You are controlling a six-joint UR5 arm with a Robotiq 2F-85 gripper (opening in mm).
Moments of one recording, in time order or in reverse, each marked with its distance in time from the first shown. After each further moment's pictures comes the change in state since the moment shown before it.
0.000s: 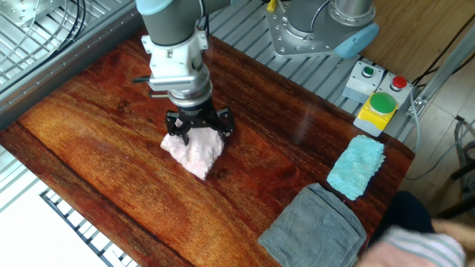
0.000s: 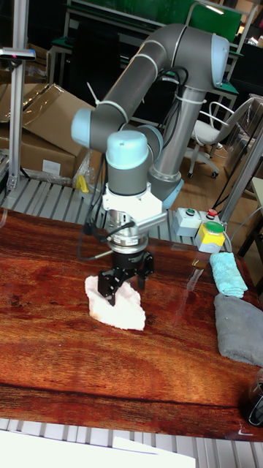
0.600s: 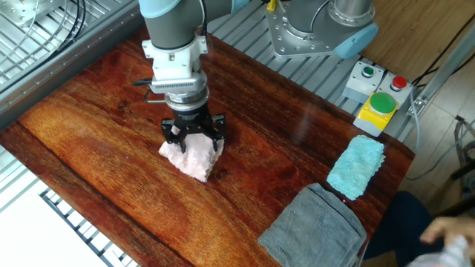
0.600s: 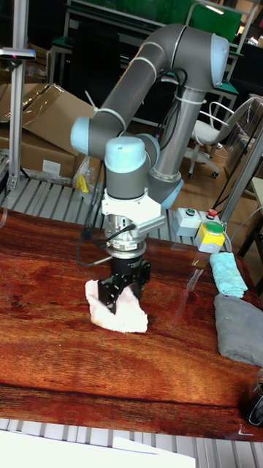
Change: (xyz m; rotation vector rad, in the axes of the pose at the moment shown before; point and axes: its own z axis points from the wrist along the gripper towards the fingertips) arm -0.005 -0.024 0.011 0.054 -0.048 -0.085
